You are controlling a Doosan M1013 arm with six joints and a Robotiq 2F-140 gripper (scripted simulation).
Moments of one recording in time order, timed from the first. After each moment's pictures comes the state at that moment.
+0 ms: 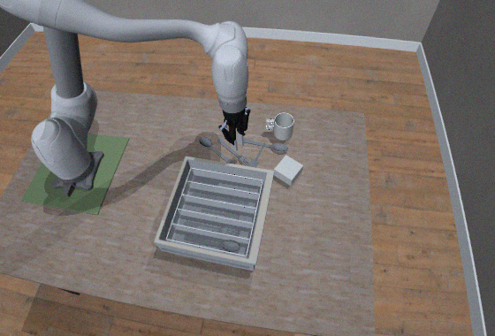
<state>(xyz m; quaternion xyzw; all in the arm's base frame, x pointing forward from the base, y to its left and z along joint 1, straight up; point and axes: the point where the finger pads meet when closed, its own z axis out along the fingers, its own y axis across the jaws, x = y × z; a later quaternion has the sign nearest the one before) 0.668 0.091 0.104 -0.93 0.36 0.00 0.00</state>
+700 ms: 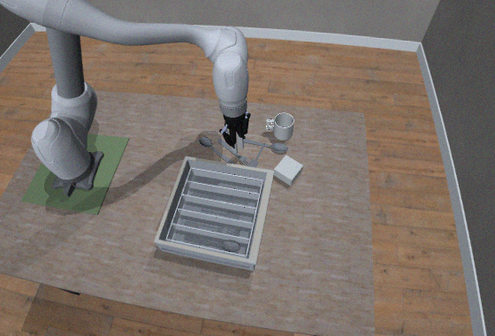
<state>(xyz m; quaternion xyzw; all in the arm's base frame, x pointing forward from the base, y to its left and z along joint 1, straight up) 0.667 0.090 0.084 -0.93 0.36 0.00 0.00</state>
